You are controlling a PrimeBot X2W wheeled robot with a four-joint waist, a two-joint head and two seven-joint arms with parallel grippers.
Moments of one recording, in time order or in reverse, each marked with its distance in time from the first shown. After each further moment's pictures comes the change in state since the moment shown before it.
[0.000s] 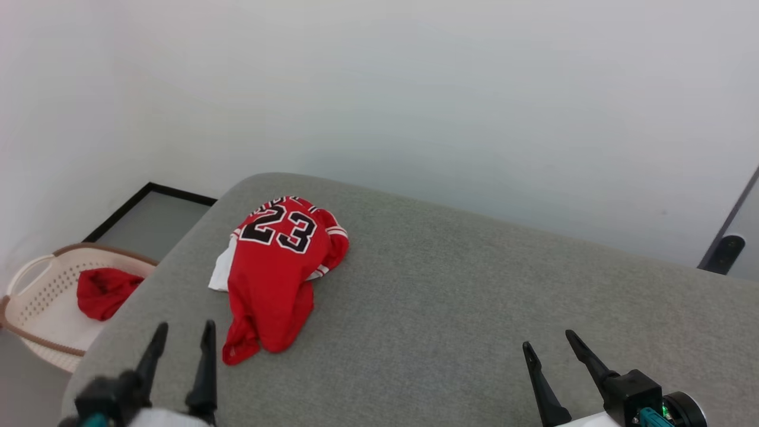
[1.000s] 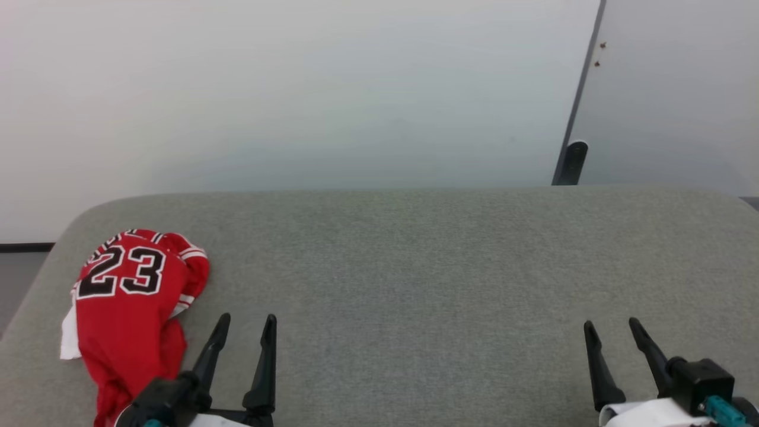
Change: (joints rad) left arm -0.020 -0.064 -0.121 -0.042 -0.028 -0.002 -0.012; right arm -0.009 0.000 -0.159 -0.029 0.085 0.000 0.029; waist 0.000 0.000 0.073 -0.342
